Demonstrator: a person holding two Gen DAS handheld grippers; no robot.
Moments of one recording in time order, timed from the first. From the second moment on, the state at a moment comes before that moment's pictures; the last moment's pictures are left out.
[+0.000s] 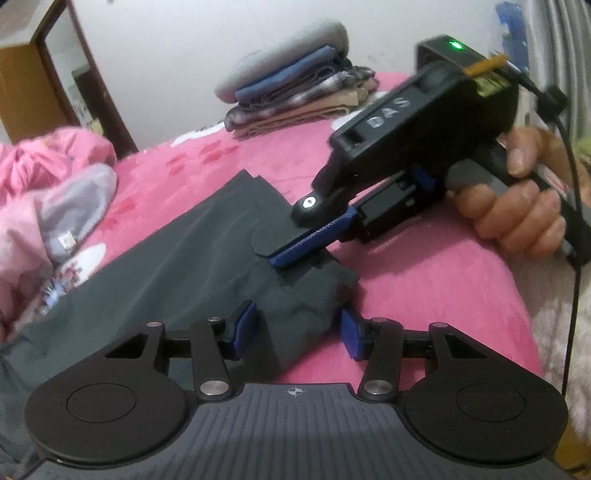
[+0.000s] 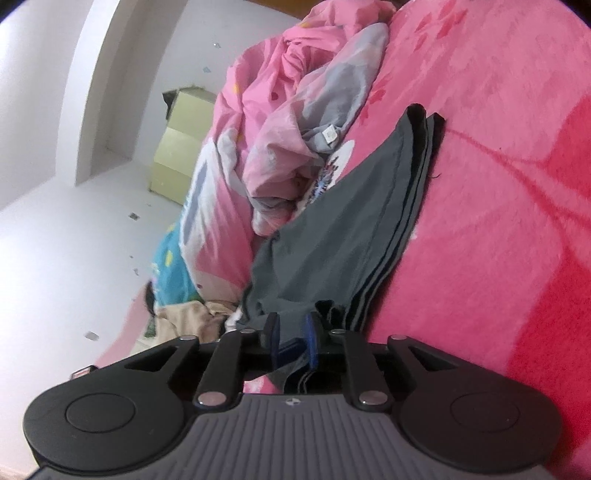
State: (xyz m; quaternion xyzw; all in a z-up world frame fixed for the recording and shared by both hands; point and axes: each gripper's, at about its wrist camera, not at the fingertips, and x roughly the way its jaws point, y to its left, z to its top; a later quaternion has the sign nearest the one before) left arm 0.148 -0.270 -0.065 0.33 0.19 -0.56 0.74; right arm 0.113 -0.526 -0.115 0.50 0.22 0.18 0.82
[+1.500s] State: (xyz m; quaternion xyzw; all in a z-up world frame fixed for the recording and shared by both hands) left arm 0.262 -0.140 -0.026 -0.14 0.23 -0.57 0.78; right arm 0.249 -0.497 -0.016 0.49 0.31 0.10 0.81
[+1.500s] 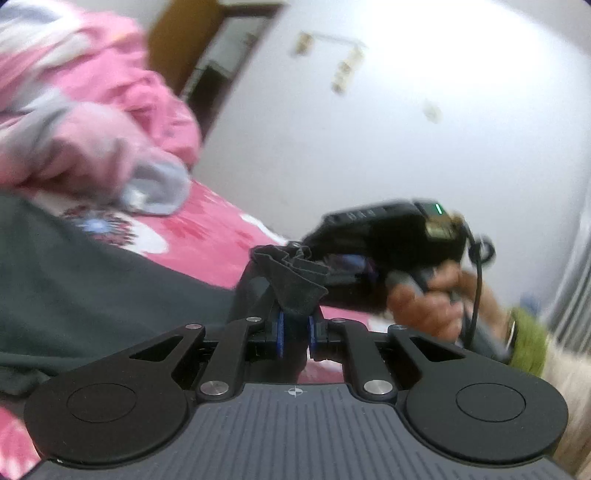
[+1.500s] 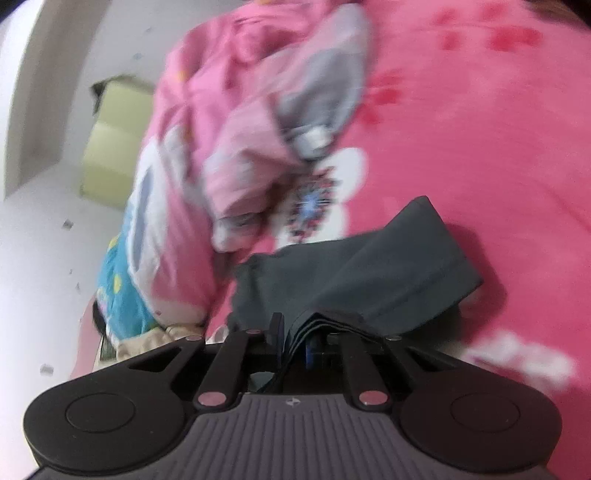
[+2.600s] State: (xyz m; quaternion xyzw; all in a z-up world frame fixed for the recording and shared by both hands) left arm 0.462 0.045 -0.104 -0.43 0.30 -0.28 0.80; right arm 0.547 -0.297 -0.049 0.32 0.46 0.18 0.81
